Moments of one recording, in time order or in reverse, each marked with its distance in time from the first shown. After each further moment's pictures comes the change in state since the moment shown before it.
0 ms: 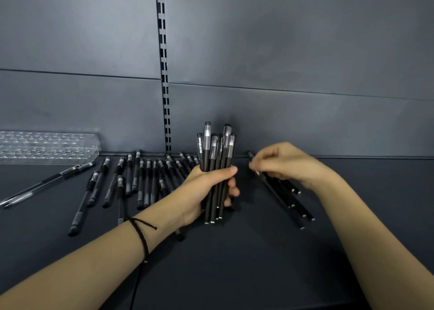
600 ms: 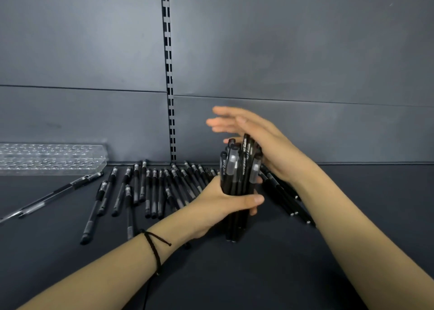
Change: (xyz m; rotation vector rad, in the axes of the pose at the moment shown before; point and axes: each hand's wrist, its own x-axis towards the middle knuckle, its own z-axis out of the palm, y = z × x) left_hand -0.012 0.002 0.011 0.318 -0.156 0.175; right_hand -0.010 -0.069 0.026 0.224 -0.022 -0.506
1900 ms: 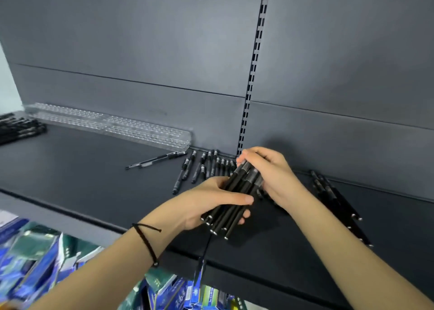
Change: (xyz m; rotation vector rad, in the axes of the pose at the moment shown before) left_hand -0.106 0.041 -0.026 -0.170 0.365 -0.323; right_hand 0.005 0.015 0.097 0.287 0.069 0.193
